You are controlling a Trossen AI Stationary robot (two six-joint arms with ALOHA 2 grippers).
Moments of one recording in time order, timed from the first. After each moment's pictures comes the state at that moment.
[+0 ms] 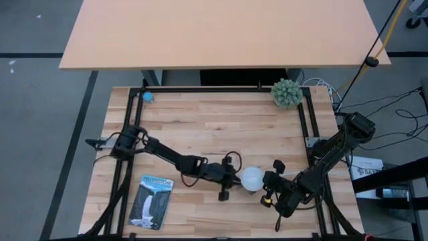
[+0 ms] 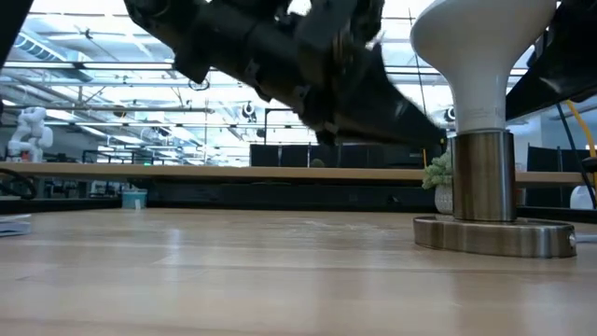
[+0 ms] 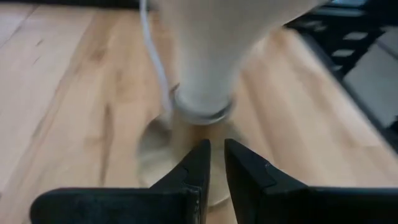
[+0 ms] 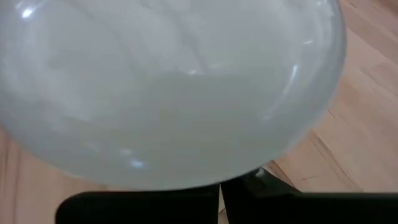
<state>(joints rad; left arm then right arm) -0.27 2.05 1.17 0.43 -0.05 -0.16 0.80 1.53 0.88 -0.51 0.81 1.09</state>
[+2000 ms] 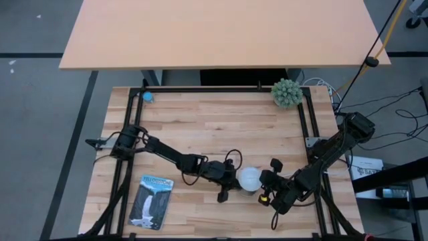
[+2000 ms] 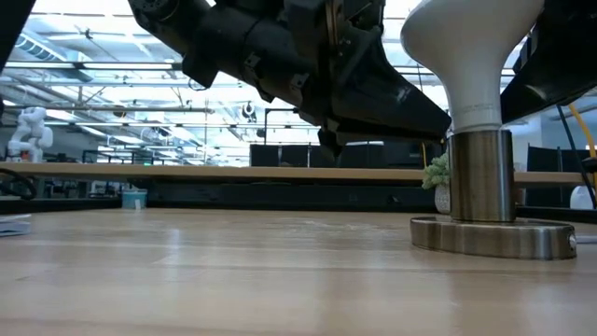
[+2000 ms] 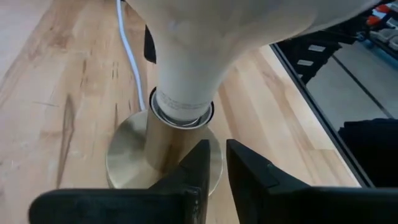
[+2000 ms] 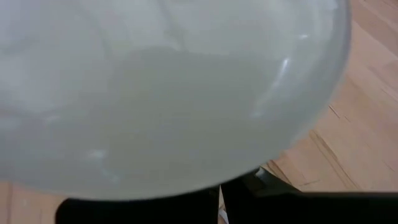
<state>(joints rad) -0.25 2.05 1.17 0.44 0.09 -0.26 0.75 1.53 0.88 -0.48 0.75 1.03</state>
